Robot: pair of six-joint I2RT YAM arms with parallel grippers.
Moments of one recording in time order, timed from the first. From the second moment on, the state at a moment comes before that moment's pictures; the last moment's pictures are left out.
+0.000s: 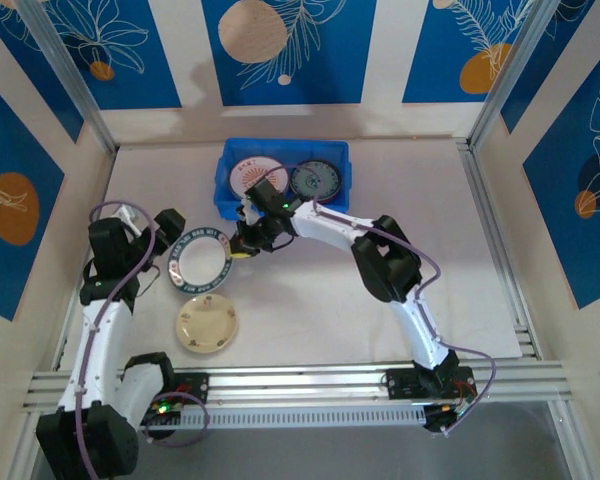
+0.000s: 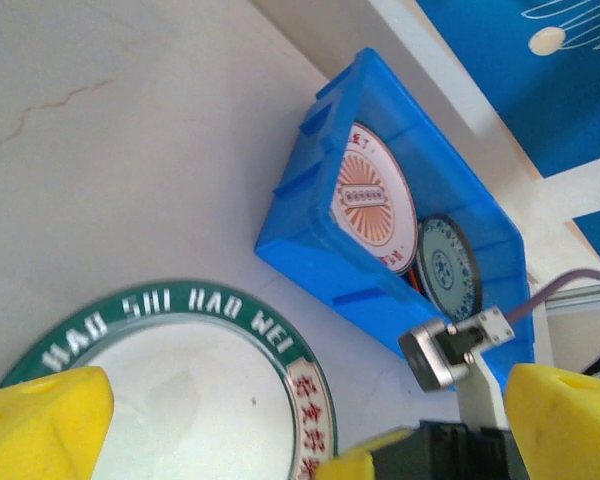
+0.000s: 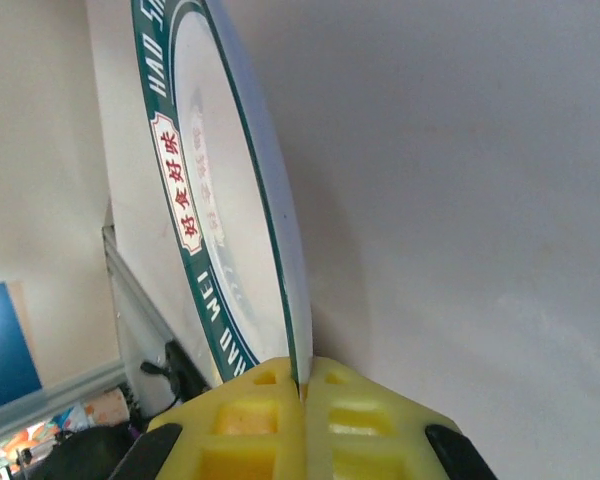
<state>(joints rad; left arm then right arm) 0.14 0.88 0.68 -0.31 0.38 -0.67 0.79 2.19 1.73 -0.51 -0.67 0.76</state>
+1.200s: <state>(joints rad) -0.32 1.26 0.65 0.07 0.47 -0.75 0.36 1.48 0.99 -0.39 -0.92 0.70</state>
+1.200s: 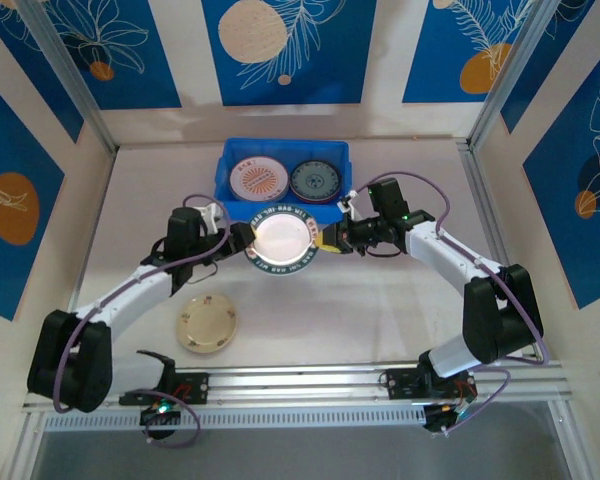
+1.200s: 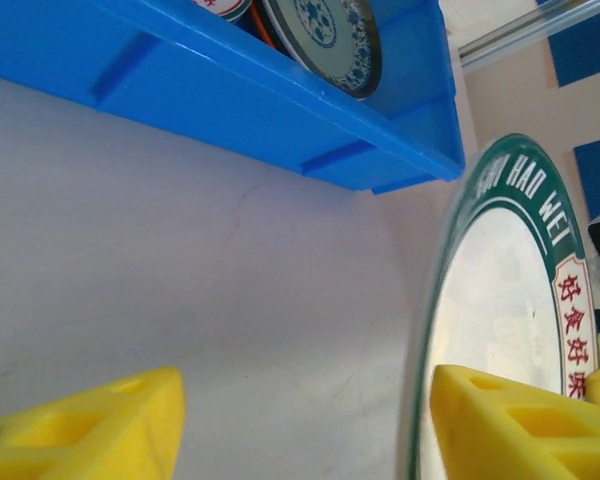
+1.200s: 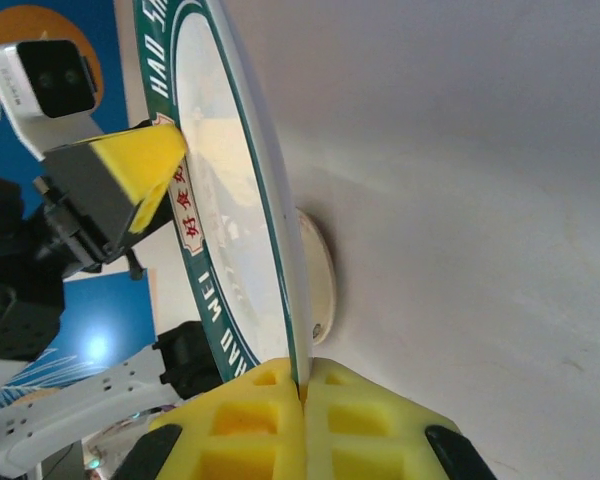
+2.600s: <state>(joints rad) -0.33 1.07 0.66 -0.05 0.34 -0.70 0.36 1.61 1.30 -0.43 -0.69 0.72</state>
